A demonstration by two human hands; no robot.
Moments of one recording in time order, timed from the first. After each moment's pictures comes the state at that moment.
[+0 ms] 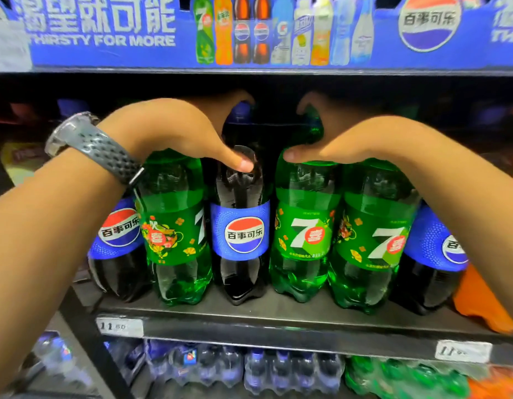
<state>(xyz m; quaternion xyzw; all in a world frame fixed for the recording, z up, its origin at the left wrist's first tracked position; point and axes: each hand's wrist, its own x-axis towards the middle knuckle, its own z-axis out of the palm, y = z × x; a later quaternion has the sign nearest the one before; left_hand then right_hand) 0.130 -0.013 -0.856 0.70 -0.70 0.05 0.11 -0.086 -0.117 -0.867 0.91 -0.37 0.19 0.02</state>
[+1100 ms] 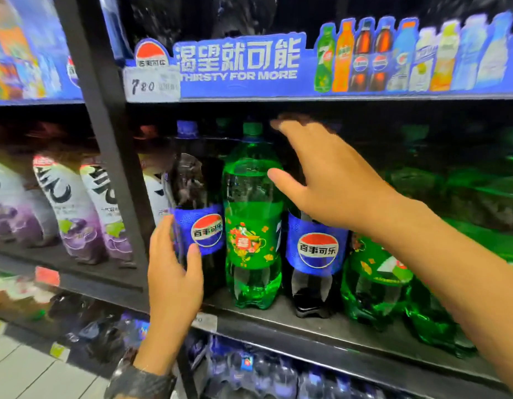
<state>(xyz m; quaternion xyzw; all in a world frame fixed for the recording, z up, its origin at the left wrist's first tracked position) 0.181 0.115 -1.059 0.70 -0.36 0.19 0.58 0.006 -0.015 -0.898 0.92 -0.15 0.35 0.07</state>
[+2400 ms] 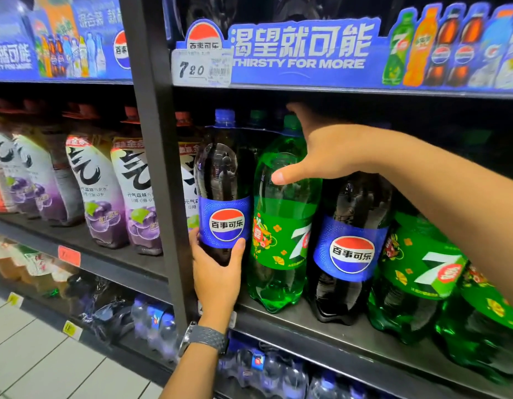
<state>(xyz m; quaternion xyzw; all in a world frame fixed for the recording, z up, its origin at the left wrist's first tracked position) 0.212 0.061 -1.125 0.69 -0.20 0.13 0.68 0.075 -0.044 -0.865 0.96 -0.23 0.13 0.03</state>
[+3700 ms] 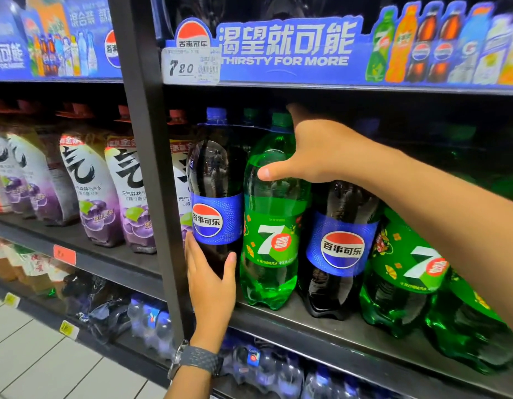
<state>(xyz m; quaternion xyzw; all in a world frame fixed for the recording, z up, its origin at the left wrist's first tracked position) 0.203 0.072 -1.145 0.73 -0.27 0.15 0.61 0.069 -0.029 -0.875 0.94 -0.24 0.22 0.04</state>
